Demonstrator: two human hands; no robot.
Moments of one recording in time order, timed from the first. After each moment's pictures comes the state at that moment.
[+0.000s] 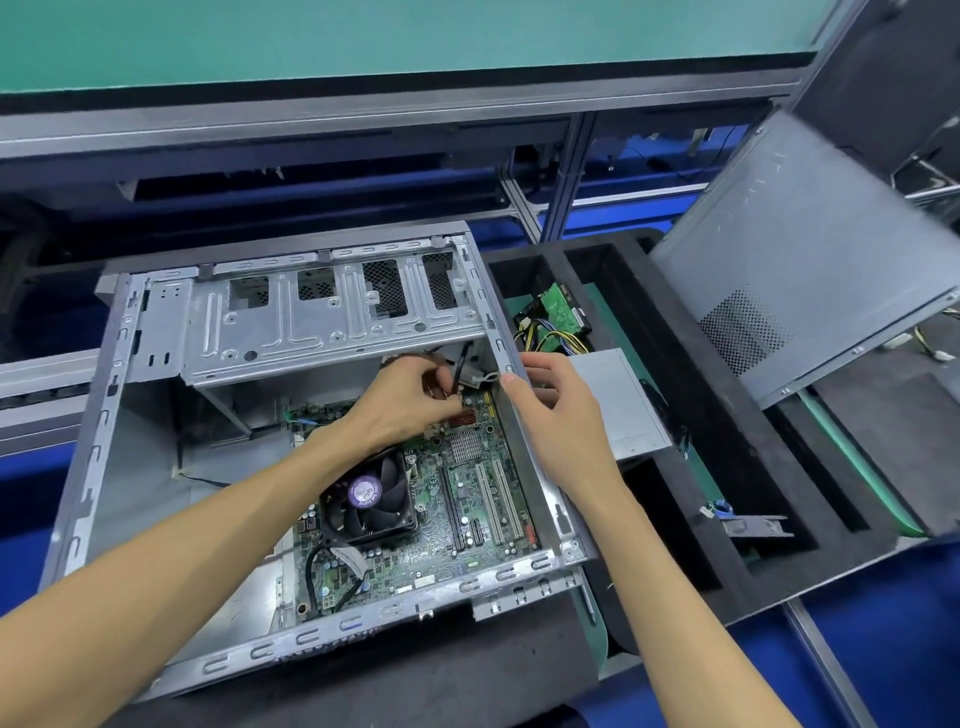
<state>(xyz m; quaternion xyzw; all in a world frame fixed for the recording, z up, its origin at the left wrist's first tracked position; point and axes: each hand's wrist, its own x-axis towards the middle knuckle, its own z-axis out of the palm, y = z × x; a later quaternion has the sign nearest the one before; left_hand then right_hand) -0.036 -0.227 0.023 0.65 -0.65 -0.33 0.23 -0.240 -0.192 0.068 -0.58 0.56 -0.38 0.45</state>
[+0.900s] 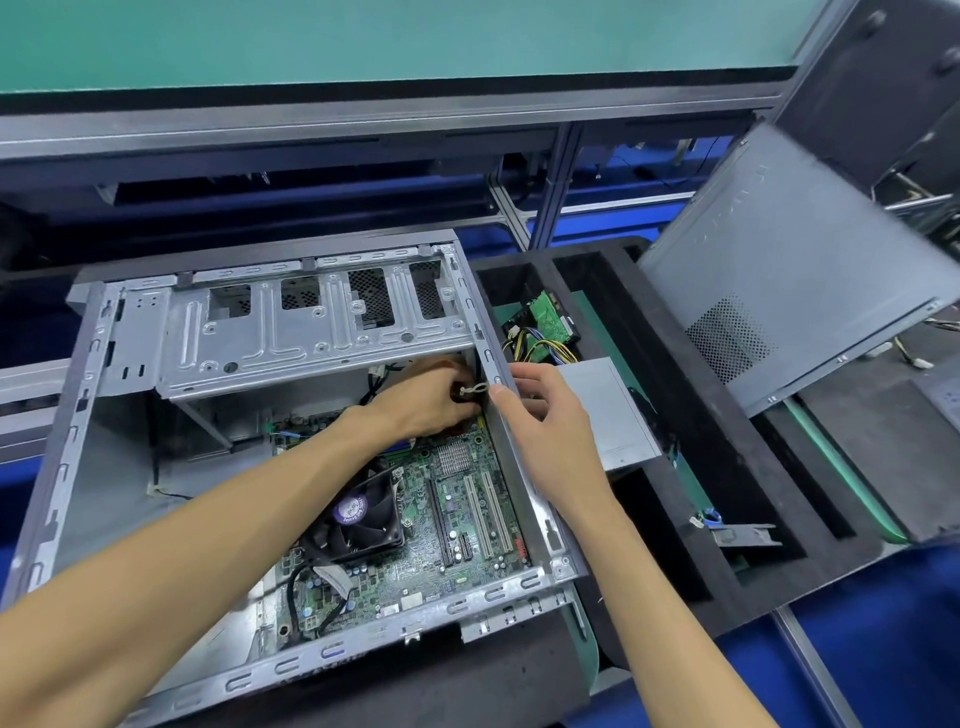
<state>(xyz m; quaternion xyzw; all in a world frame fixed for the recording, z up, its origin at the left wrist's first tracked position) -0.064 -0.259 0.022 0.60 -0.74 -0.31 0.09 -0.238 -0.192 0.068 -0.56 0.56 -0.40 0.47</state>
